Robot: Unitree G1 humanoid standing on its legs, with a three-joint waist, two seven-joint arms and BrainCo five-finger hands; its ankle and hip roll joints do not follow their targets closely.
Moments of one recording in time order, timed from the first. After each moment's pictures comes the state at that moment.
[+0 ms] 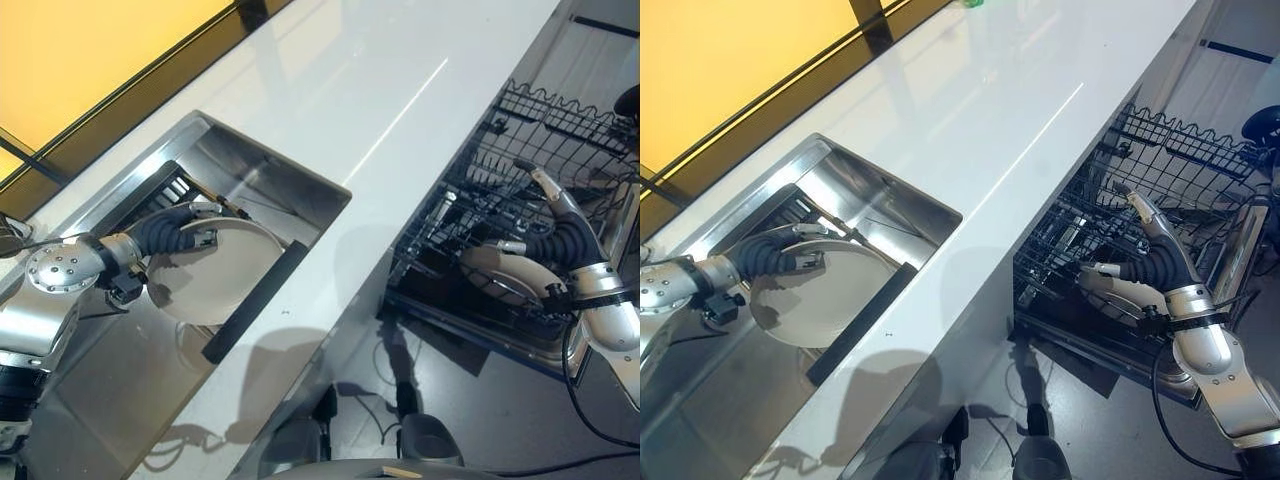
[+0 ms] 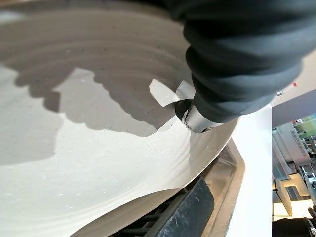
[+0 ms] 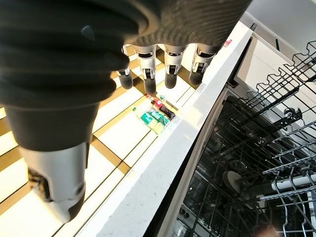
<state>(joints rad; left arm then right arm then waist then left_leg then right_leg) -0.16 1.04 0.00 -0.06 -0.40 0.13 -0.62 0.09 -0.92 -0.06 -0.19 0.04 -0.26 -0.22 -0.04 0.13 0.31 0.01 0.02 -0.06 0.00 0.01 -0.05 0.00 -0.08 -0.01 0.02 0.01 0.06</state>
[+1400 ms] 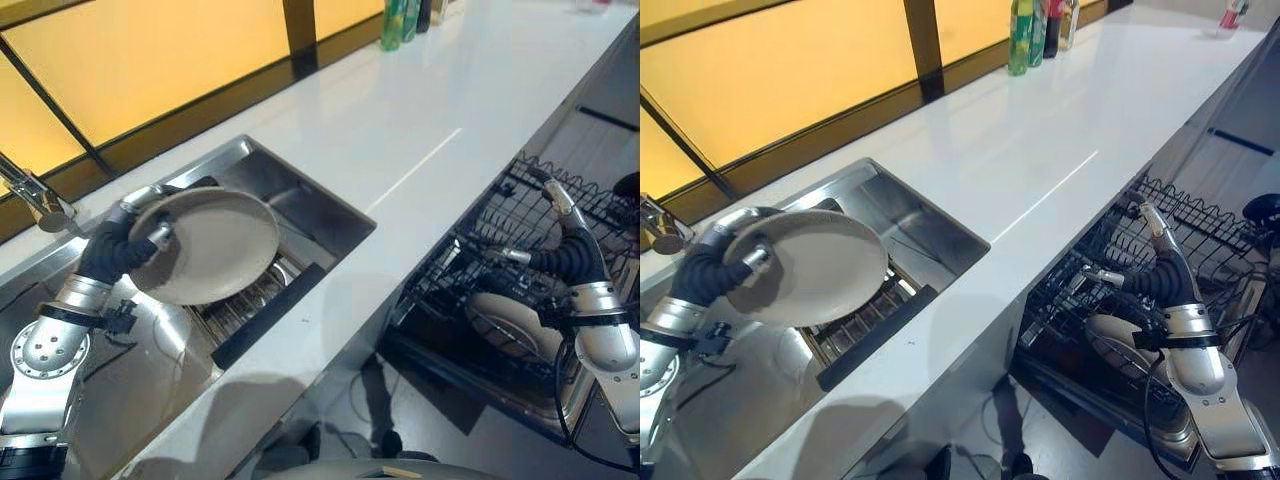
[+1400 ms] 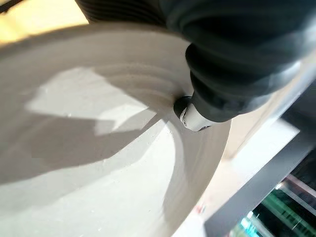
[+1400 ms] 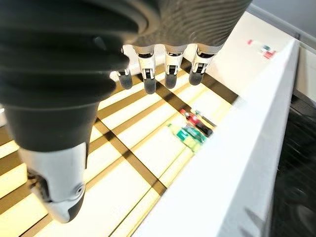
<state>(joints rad) 0.14 0.74 0.32 -0.21 -0.23 -0.38 -0.16 0.16 -0.76 -0.15 -0.25 -0.01 -0.27 -0.23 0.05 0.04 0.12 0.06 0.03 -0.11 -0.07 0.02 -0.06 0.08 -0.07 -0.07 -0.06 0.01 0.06</state>
